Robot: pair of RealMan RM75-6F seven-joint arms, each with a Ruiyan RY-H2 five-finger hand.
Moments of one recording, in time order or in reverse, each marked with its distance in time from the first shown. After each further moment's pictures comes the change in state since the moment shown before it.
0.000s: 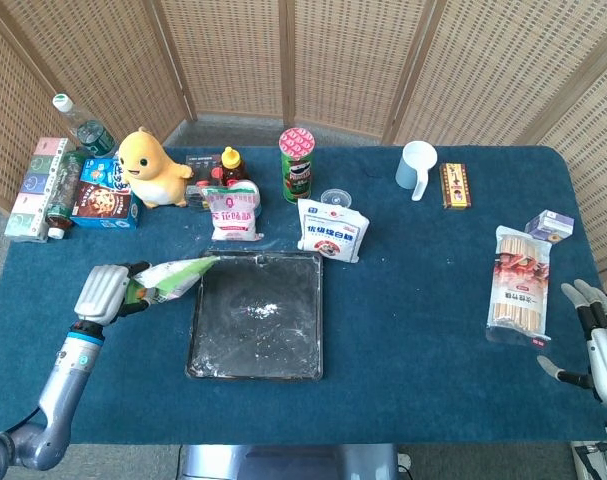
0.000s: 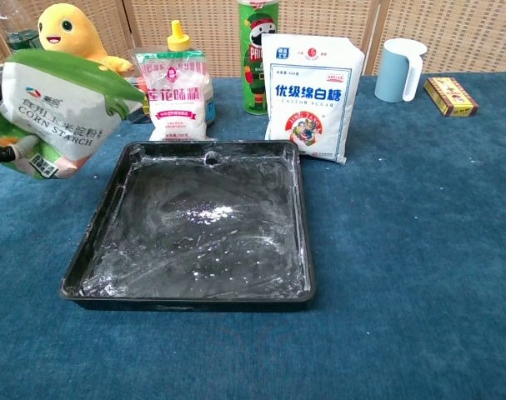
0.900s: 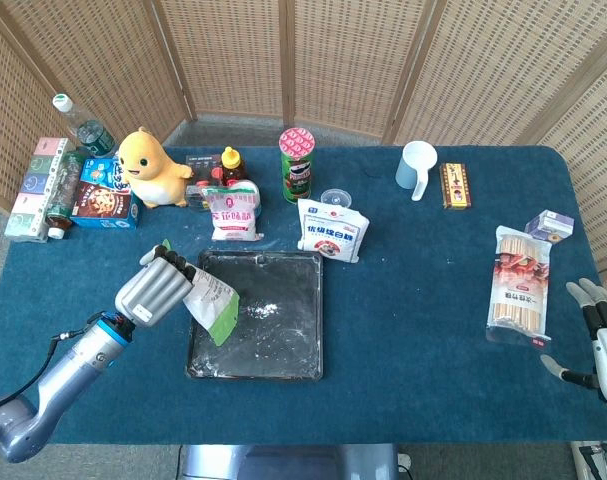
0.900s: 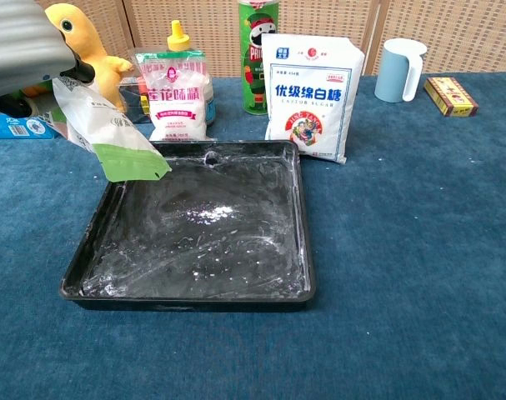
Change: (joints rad) left arm -0.188 0.287 0.020 -0.368 0.197 -0.161 1.169; right arm -0.004 0.010 0.003 0.001 -0.003 0.008 0.022
